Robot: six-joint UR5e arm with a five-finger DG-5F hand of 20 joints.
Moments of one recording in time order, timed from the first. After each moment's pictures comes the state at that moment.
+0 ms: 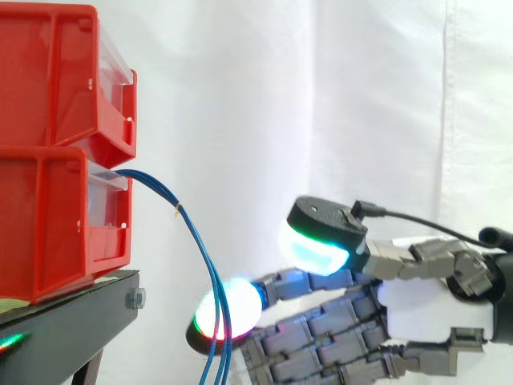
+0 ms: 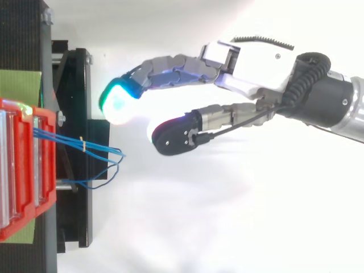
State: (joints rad) arm 0.16 -2.31 -1.34 -2.60 -1.23 -0.18
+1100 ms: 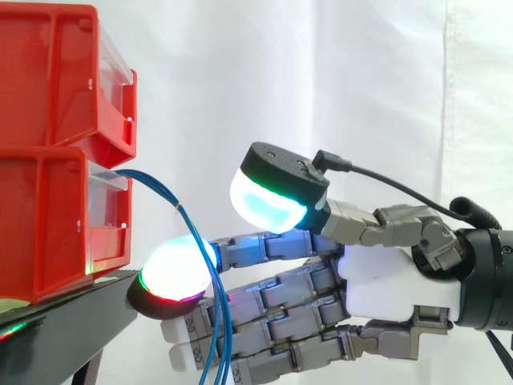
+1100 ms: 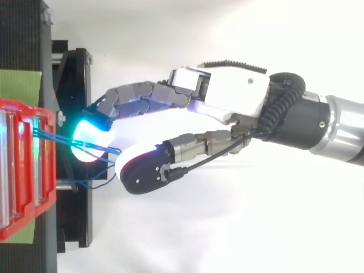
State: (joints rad) arm 0.19 -2.36 -1.23 -2.60 -1.24 -0.16
